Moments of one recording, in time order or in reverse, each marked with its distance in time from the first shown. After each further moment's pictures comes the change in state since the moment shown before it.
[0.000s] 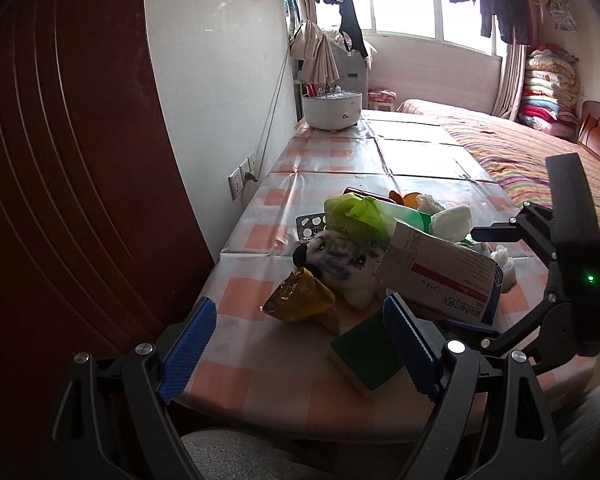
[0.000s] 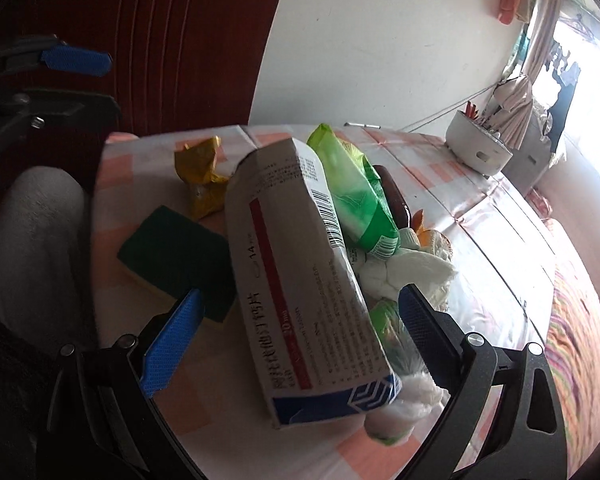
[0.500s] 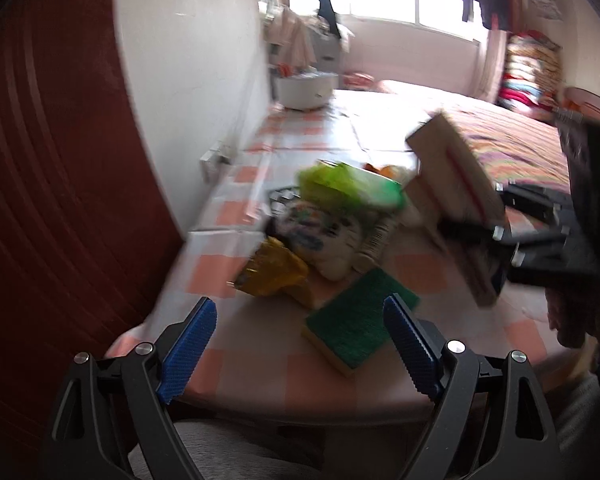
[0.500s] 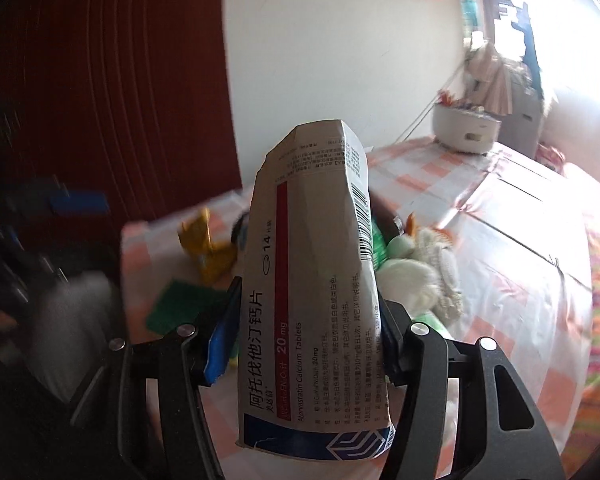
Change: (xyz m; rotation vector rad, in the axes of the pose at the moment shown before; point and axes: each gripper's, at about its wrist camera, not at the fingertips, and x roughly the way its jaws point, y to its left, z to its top) left arm 0.012 -0.011 -0.015 0.064 0.073 -0.139; right arm -0.045 -0.050 -0.031 0.404 -0.298 0.135
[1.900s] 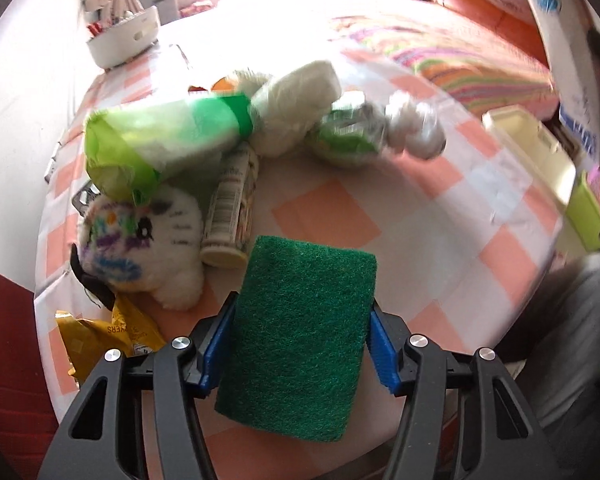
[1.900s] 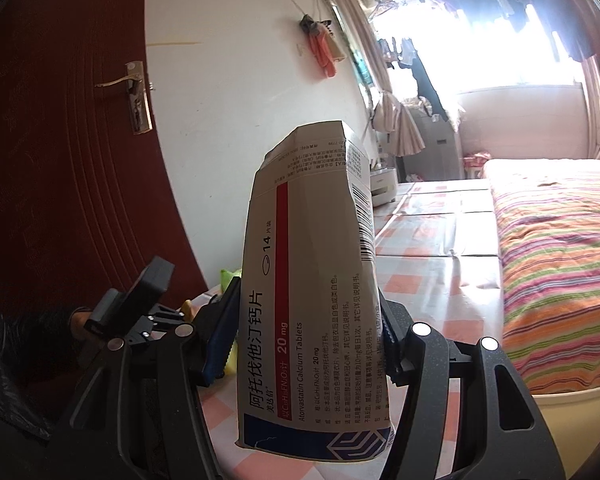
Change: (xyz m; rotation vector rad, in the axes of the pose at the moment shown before) left arm 0.103 -0.062 0.023 0.378 0.277 -0.338; right arm -0.159 -0.048 -0.056 0.224 -0.312 -0.163
